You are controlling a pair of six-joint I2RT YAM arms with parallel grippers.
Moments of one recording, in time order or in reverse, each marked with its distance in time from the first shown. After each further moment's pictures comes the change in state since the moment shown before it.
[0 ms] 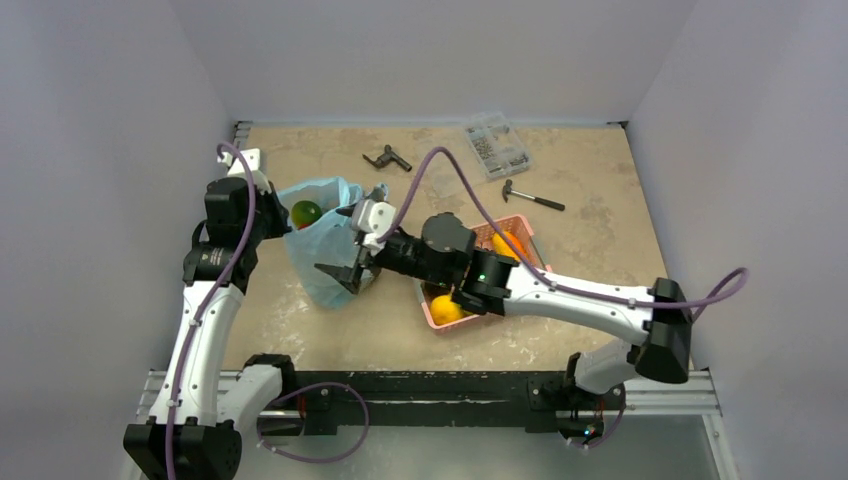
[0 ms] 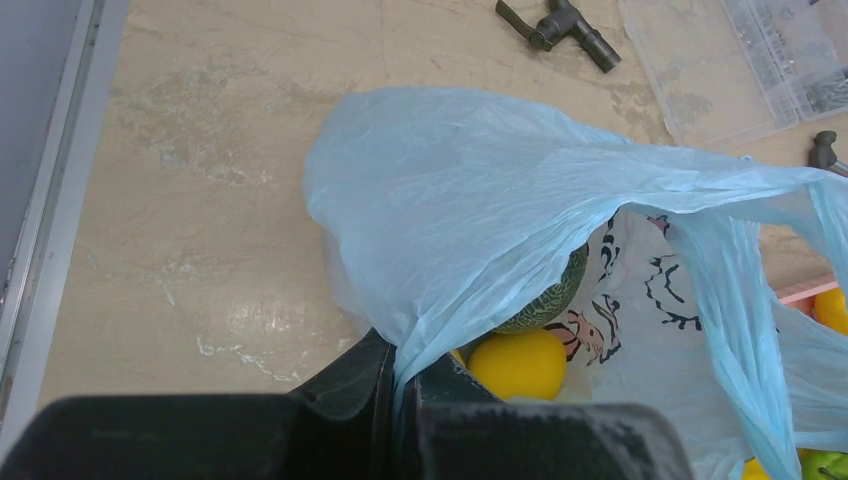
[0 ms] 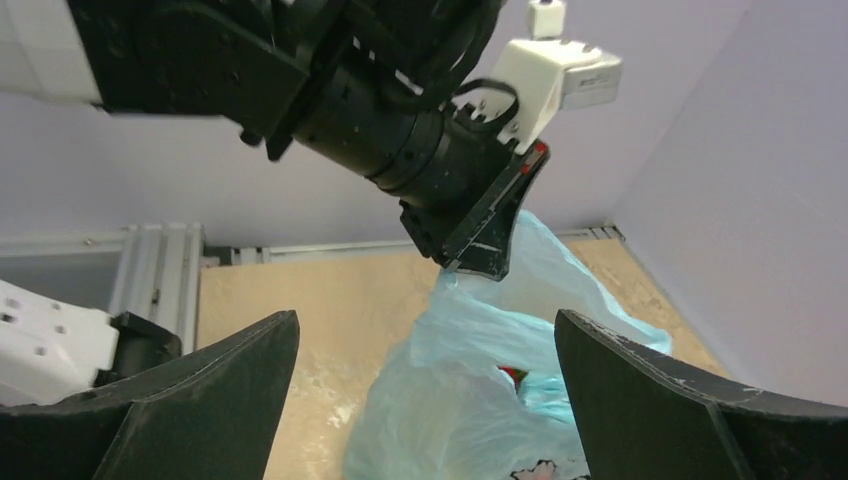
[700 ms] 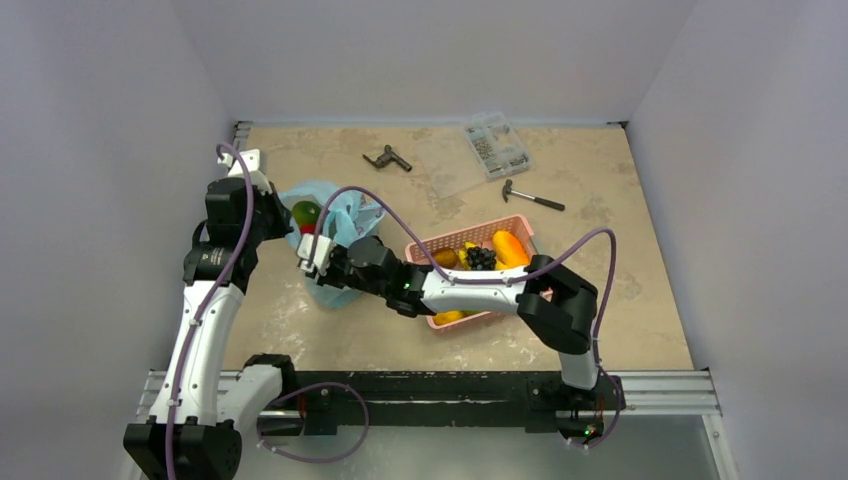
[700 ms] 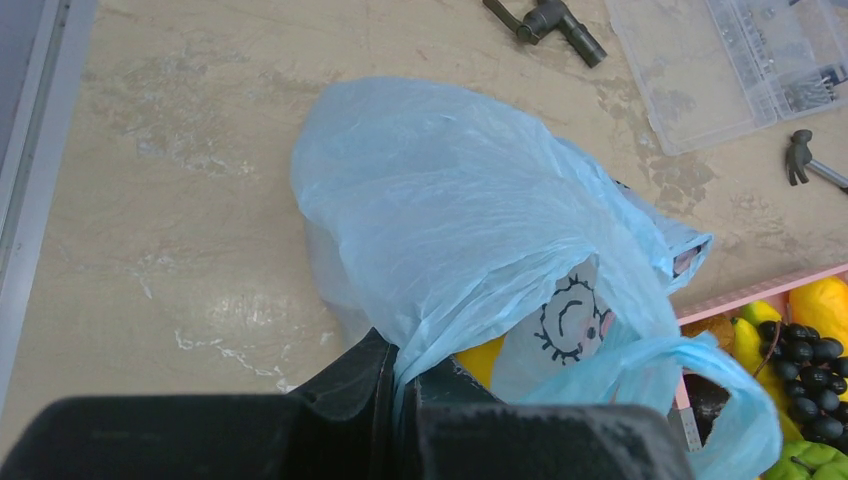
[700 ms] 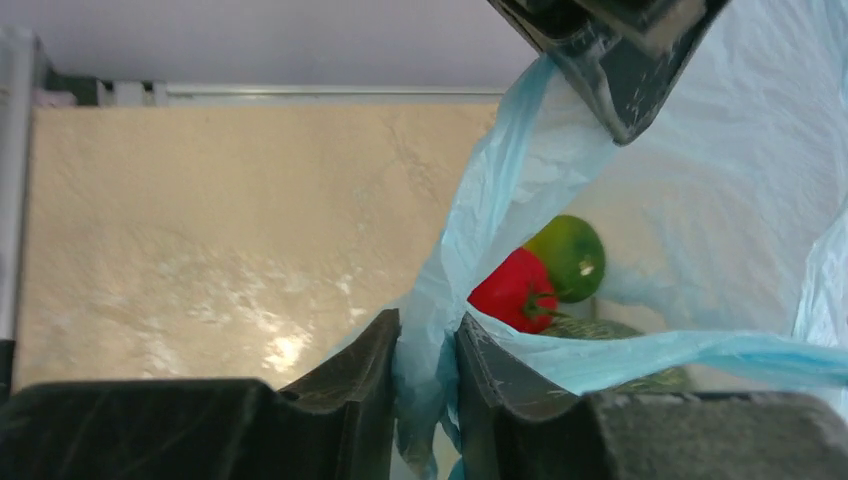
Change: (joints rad) left arm 0.000 0.002 0.000 -0.003 0.022 -0.031; right arm 0.004 0.516 0.108 0.123 0.125 -0.187
